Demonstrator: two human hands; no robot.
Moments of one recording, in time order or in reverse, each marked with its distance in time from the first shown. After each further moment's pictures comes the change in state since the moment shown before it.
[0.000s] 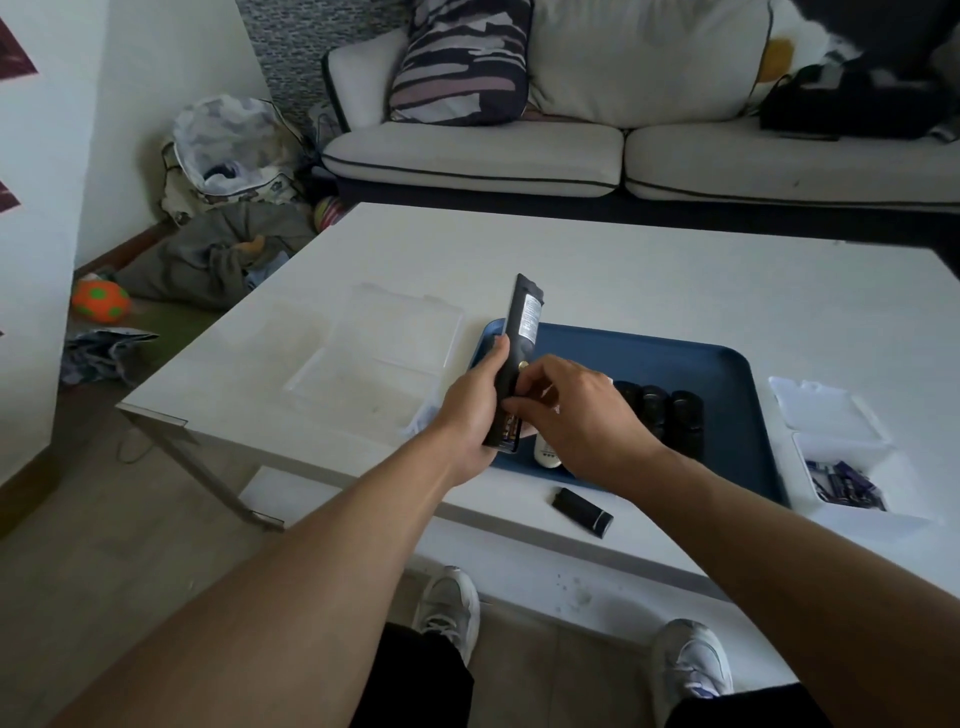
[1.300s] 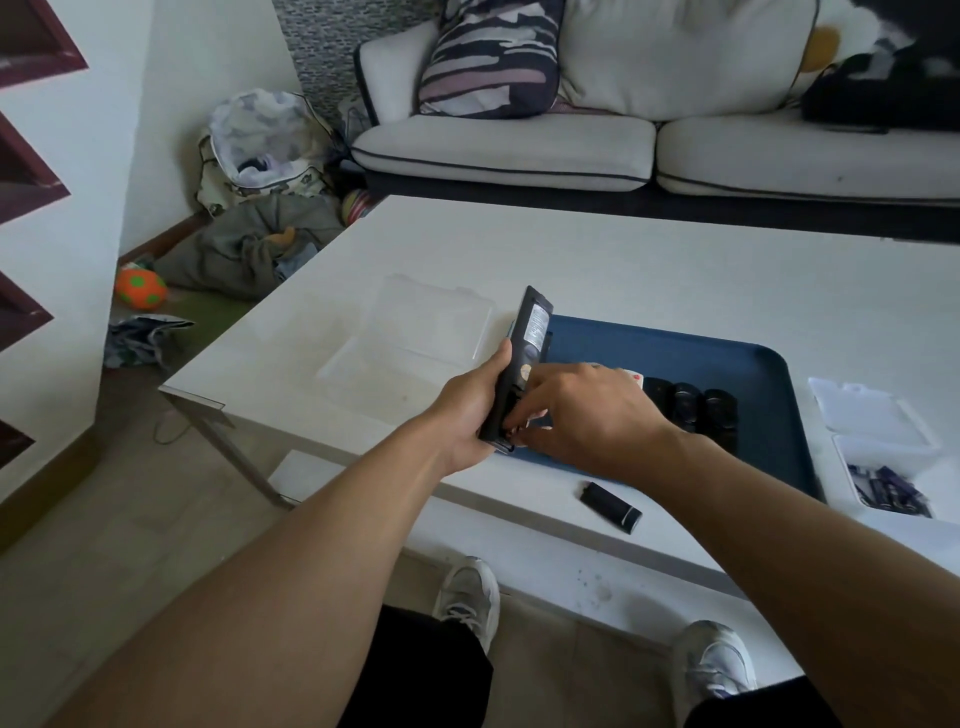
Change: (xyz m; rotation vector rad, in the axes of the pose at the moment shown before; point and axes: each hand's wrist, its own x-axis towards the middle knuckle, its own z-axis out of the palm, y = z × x) left_hand -0.011 0.012 -0.031 0.097 0.027 -0.092; right_hand 0.006 -0.021 0.003 -0.468 -0.186 -0.237
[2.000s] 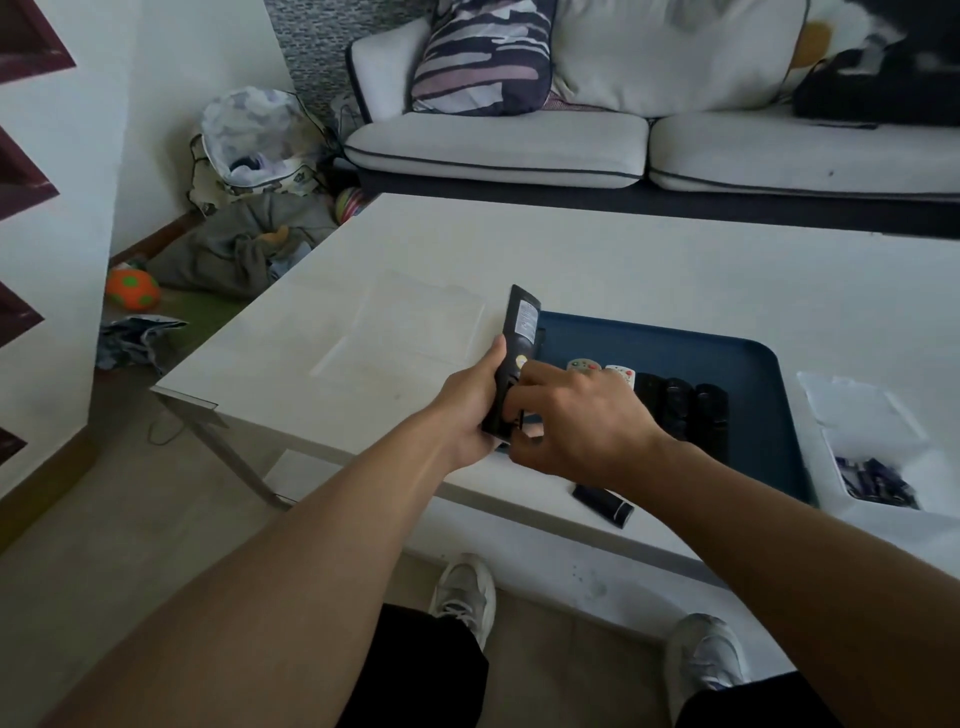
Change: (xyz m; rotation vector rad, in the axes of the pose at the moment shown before) left_hand 0.003 0.000 0.011 -0.022 0.085 -0.017; right_hand -0.006 0.008 0.024 -0.108 0.212 -0.144
